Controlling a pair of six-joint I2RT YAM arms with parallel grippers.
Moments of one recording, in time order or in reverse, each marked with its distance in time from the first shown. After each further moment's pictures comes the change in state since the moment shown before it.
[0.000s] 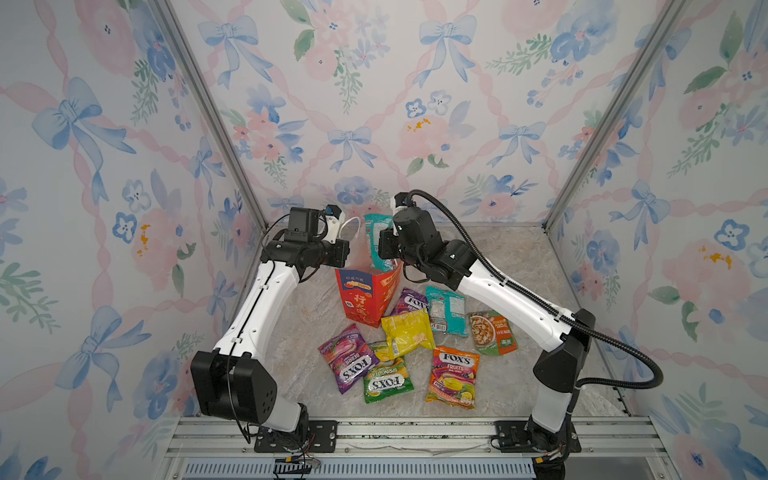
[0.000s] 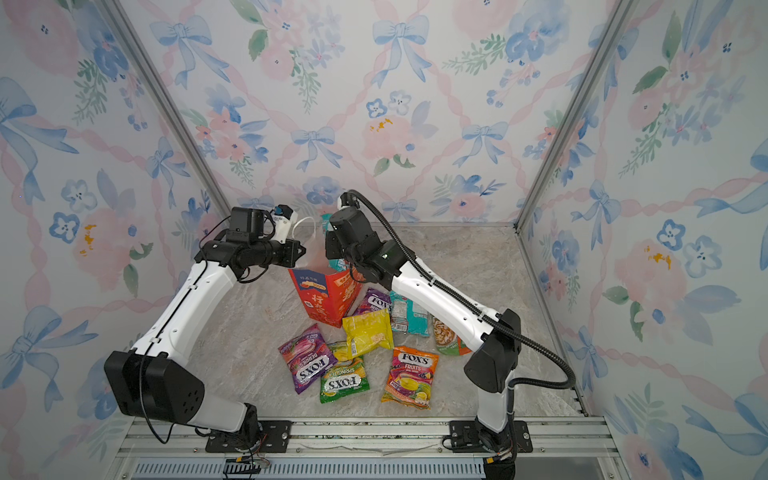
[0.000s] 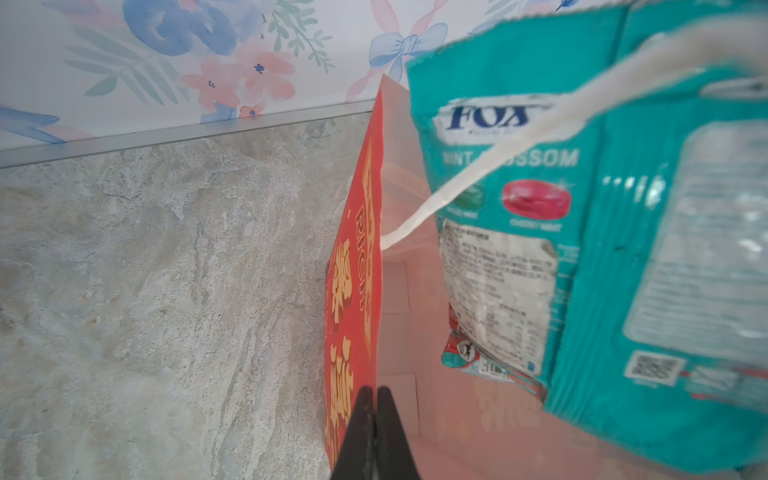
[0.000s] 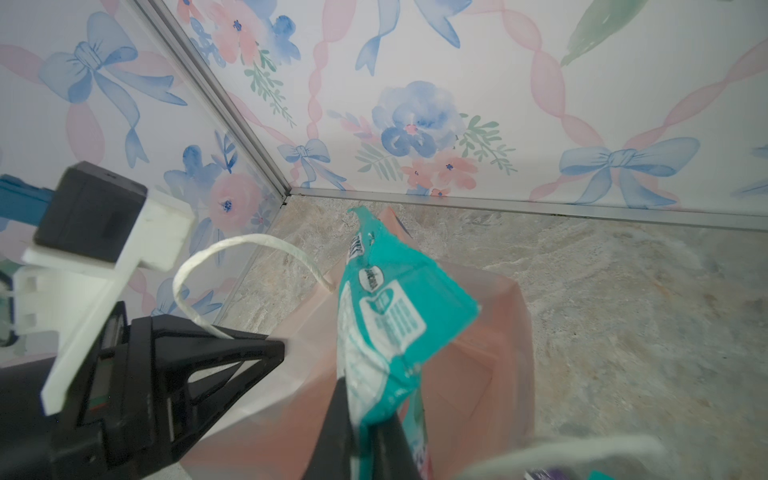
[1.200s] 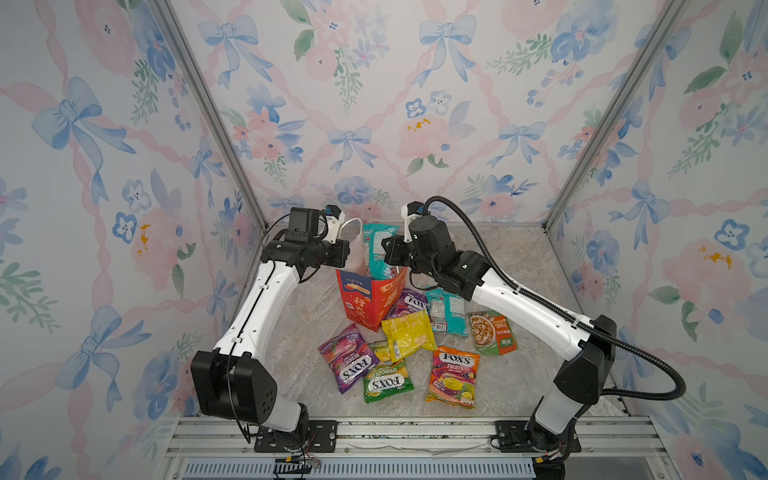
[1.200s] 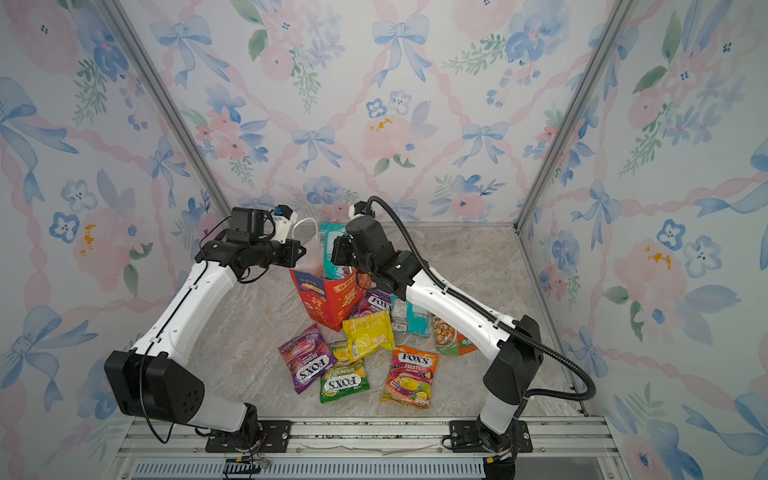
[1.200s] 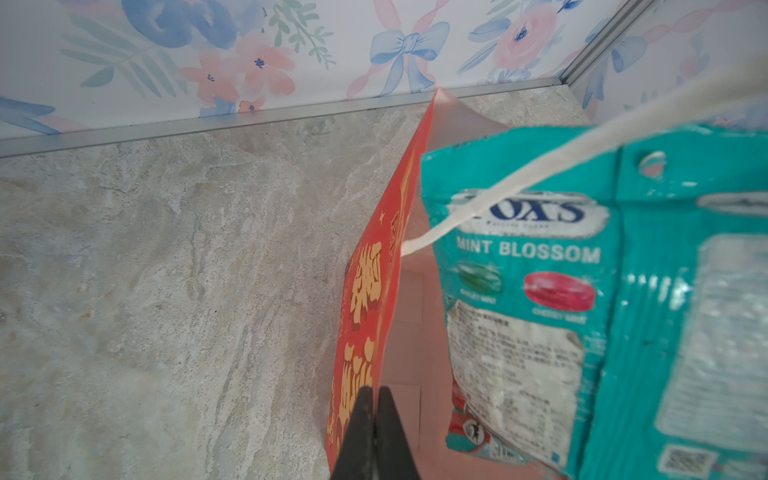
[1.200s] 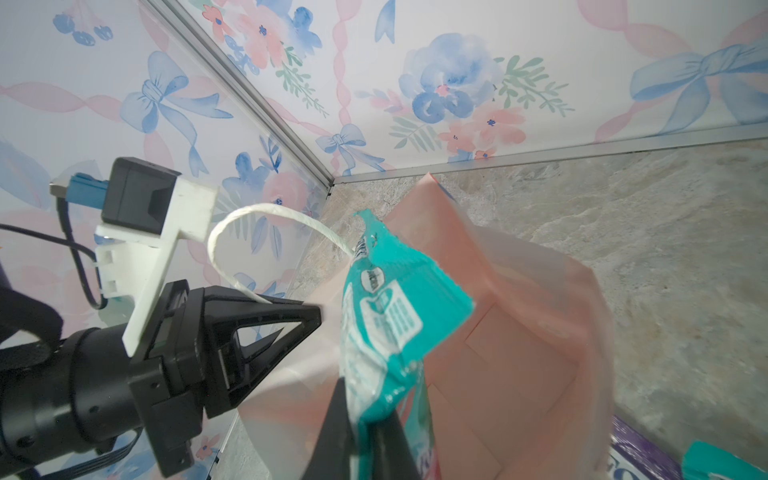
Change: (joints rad) left arm 0.000 0.000 -0.002 -0.001 0.000 -0.018; right arm -0.041 -0.116 -0.240 0.161 -0.166 0.182
